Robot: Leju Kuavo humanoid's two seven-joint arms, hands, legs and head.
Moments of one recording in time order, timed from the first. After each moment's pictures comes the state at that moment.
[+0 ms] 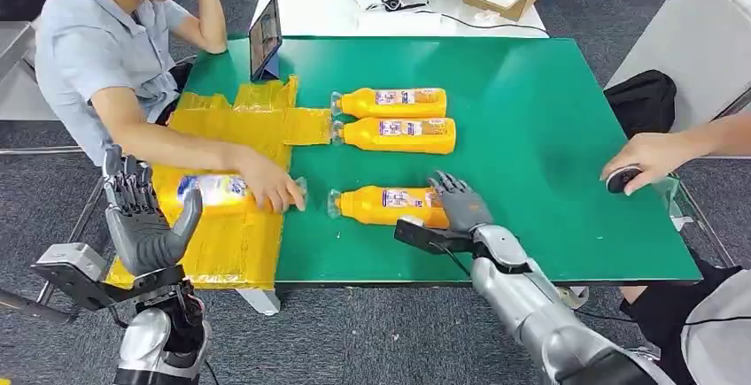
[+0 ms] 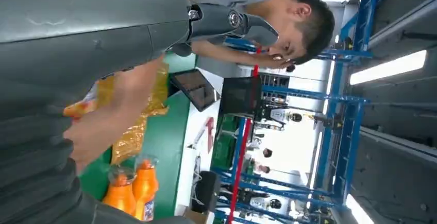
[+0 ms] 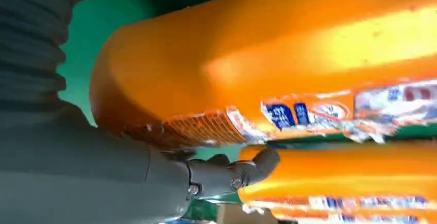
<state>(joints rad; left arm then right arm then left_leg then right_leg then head) -0.06 -0.18 -0.10 -1.64 0.01 0.34 -0.56 -0.61 -0.03 0.37 -0.59 0.92 -0.19 -0.15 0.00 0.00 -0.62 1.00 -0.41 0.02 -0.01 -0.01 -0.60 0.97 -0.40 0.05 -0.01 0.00</state>
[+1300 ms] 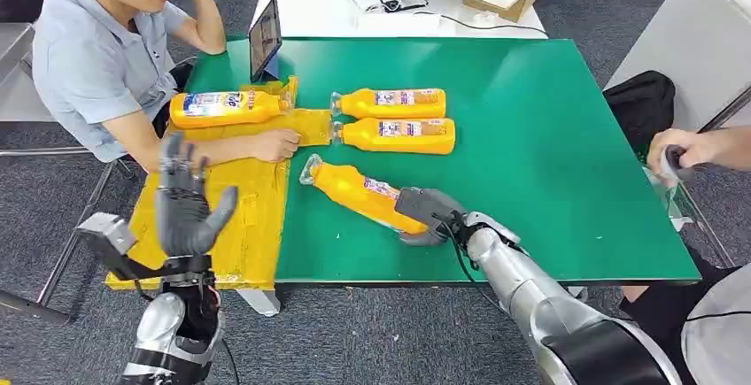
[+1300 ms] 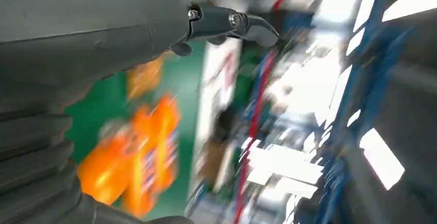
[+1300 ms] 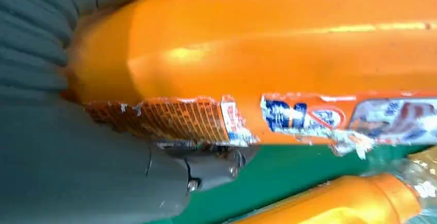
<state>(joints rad) -0.13 -0.14 -0.19 -1.51 0.12 0.10 -0.45 -0.71 0.04 0.26 -0.43 0.51 0.18 -0.44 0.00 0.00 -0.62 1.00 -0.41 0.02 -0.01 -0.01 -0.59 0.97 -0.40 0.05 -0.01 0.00</state>
